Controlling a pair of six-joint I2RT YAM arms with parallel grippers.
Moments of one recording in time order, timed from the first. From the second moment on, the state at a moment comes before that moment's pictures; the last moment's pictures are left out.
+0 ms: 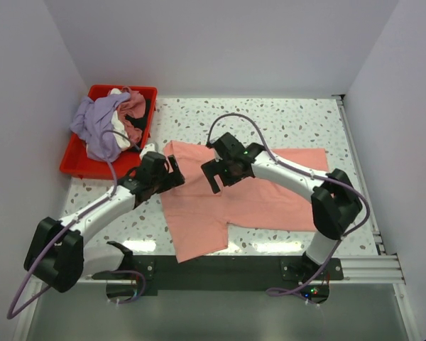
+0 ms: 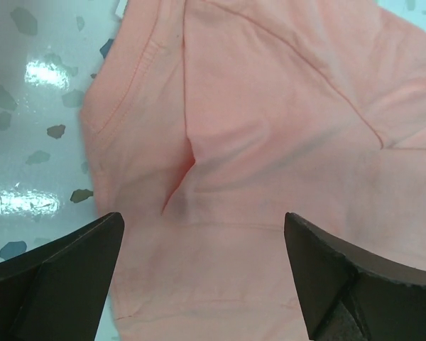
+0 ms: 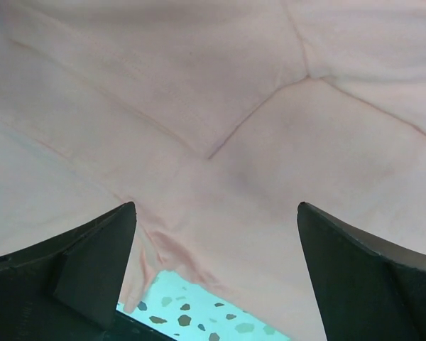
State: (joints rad) left arm -0.47 1.22 0.66 -0.27 -0.17 -0.76; right arm 0.78 1.75 1.33 -0.69 0.03 0.24
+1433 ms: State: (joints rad) left arm -0.34 2.22 1.64 -0.23 -0.10 -0.67; right arm -0.03 2.23 1.77 -0.66 0.00 0.24
